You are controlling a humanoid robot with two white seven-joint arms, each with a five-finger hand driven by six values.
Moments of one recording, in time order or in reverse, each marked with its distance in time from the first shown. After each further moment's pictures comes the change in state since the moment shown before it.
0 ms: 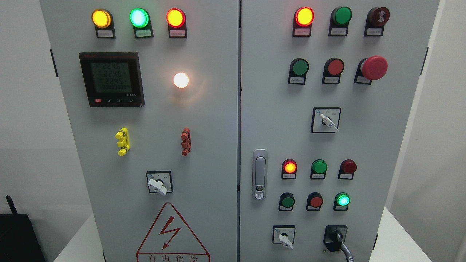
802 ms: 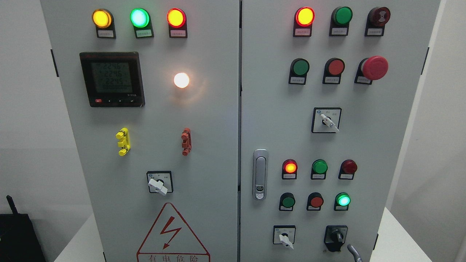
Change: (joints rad) left arm 0.000 0.000 0.000 0.000 0.000 0.000 0.000; right arm 0.025 -0.033 -0.028 -0.009 -0.032 -0.002 0.010
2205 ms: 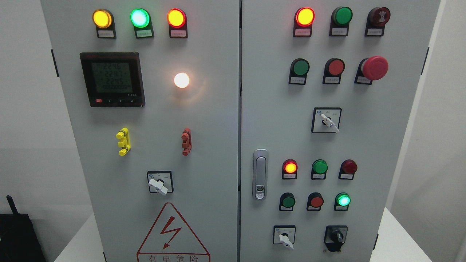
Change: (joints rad) left arm 0.000 0.000 0.000 0.000 0.000 0.000 0.000; right arm 0.154 -0.010 -0.006 -0.111 -0.038 -0.018 0.003
